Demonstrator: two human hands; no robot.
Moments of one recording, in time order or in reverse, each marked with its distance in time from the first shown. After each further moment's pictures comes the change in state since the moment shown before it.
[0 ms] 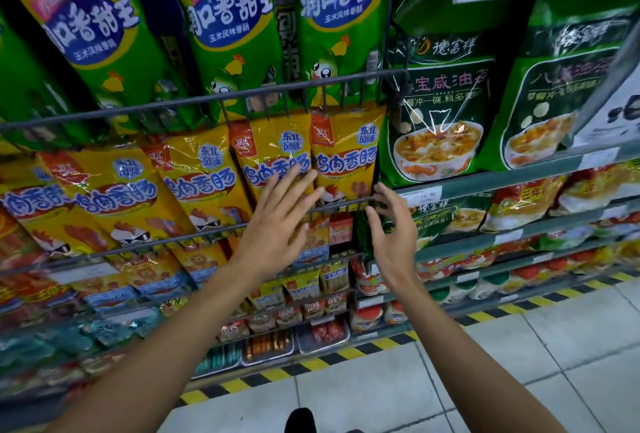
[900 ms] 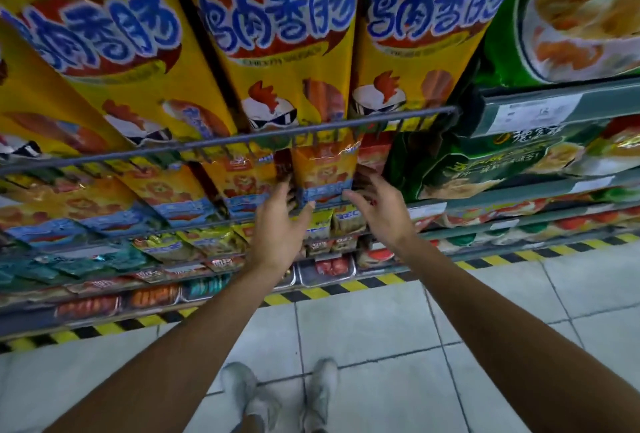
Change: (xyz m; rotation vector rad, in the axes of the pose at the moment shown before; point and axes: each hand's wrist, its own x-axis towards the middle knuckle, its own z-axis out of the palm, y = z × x) left_hand -0.081 -0.019 0.173 -0.649 -0.101 -1.008; right_hand -0.028 0.149 0.091 -0.160 -0.592 0.362
